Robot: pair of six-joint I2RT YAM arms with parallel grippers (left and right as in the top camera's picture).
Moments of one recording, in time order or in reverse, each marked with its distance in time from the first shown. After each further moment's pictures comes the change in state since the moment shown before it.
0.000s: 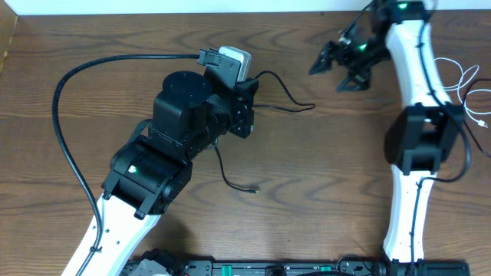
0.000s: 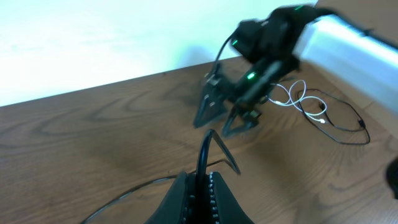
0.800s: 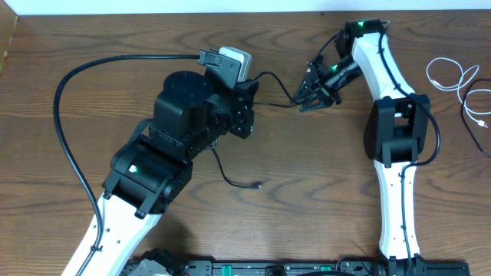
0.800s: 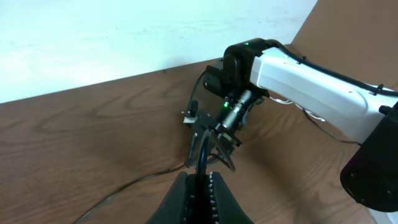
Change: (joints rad) left arm 0.000 0.004 0.000 -0.007 0.000 0.000; right arm 0.080 0.154 0.000 -0.176 -0.218 -0.104
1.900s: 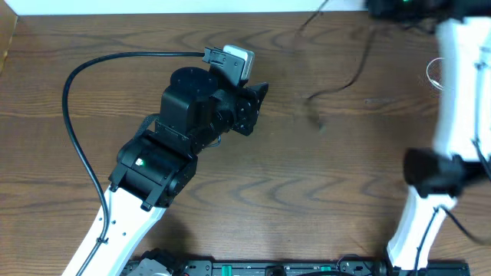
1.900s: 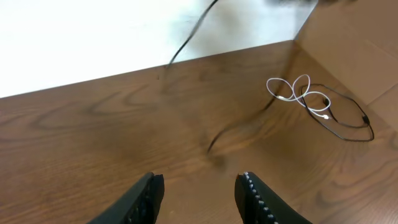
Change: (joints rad) left arm 0.000 0.027 0.000 0.006 0.000 -0.003; right arm -0.156 -0.497 0.325 0.358 0.551 0.101
